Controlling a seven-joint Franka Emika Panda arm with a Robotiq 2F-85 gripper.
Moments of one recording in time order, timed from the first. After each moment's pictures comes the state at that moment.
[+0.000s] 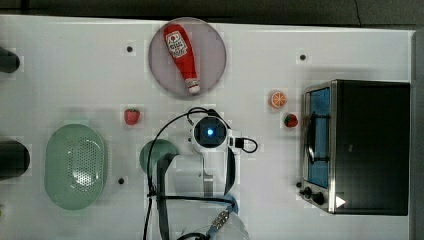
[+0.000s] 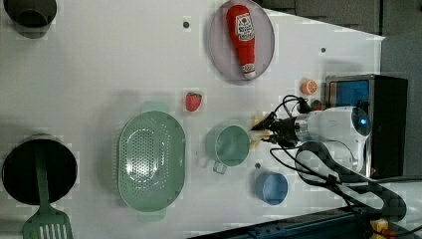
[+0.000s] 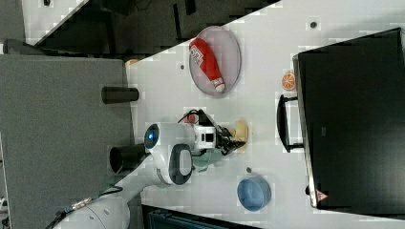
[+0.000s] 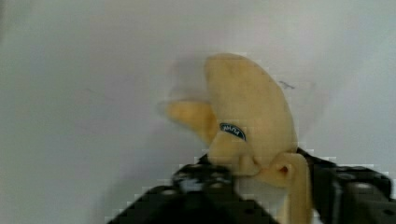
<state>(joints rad) 0.00 0.38 0.04 -2.43 0.00 1.10 0.09</state>
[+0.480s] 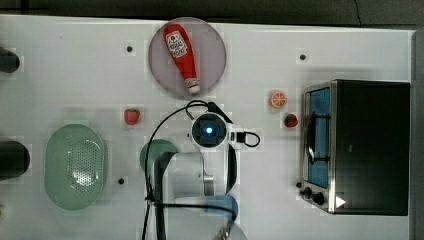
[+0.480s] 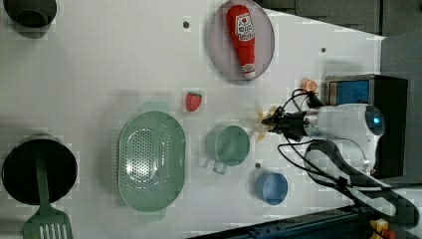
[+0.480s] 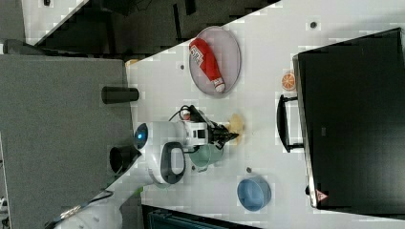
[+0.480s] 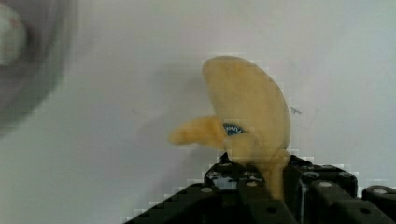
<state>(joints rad) 0.01 0.31 0.03 -2.41 -0.03 1.08 0.09</state>
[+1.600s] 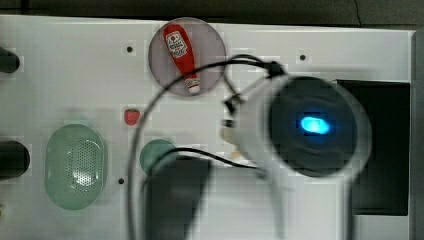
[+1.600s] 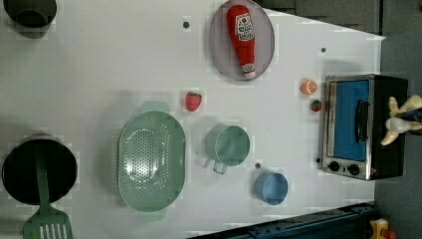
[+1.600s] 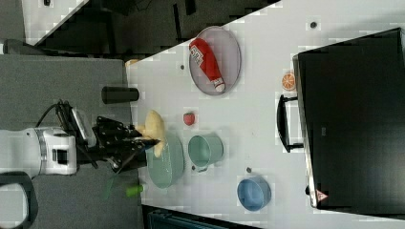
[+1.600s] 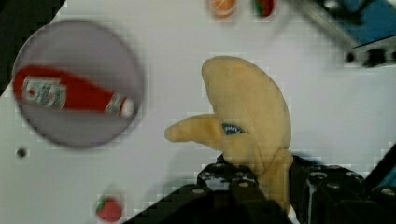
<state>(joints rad) 0.00 -0.19 -0.12 -1.91 -0.03 0.15 0.06</state>
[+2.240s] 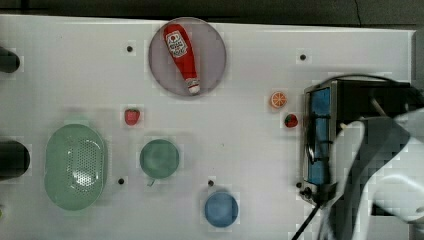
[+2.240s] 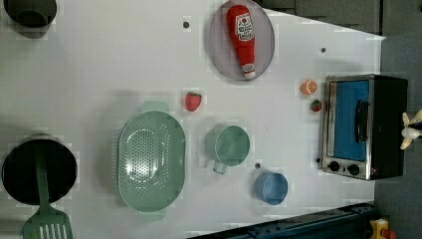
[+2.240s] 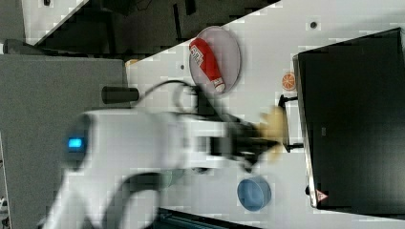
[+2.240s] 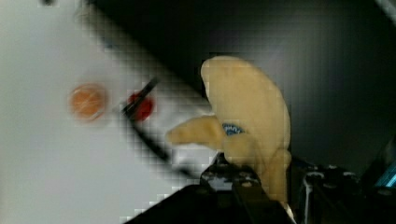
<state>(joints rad) -0.05 0.13 -0.56 -1.86 -0.06 0.34 -0.48</state>
